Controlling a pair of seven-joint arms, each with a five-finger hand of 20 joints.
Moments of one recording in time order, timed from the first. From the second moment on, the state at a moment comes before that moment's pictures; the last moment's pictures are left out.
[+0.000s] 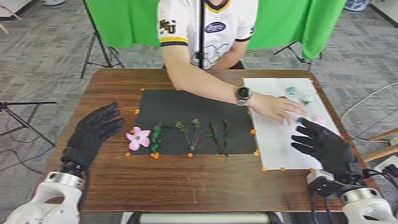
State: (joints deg) left arm 122.2 -58.2 -96.8 -118.0 49.3 2.2 7.1; right arm -130.3 -62.4 102.8 -118.7 -50.6 2.3 -3.6
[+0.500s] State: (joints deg) left arm 123.2 -58.0 -95.2 -117.8 47.3 6.1 9.8; right arm -128.3 -62.5 101.8 -117.8 -49.4 2.7 -3.9
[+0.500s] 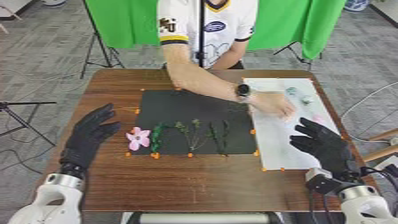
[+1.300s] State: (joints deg) left arm 124.0 -56.8 -97.2 -117.8 45.8 4.7 8.7; right arm -124.1 -63.4 99.0 -117.3 -54.9 1.5 -3.3
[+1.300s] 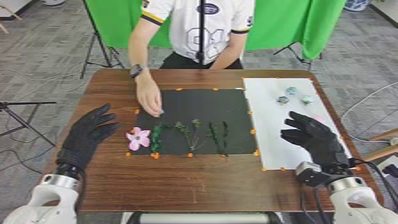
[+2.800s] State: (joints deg) left arm 129.2 -54.5 -102.2 -119.7 45.3 6.1 8.8; right arm -107.0 -34.9 76.6 -97.9 -124.1 34.0 27.5
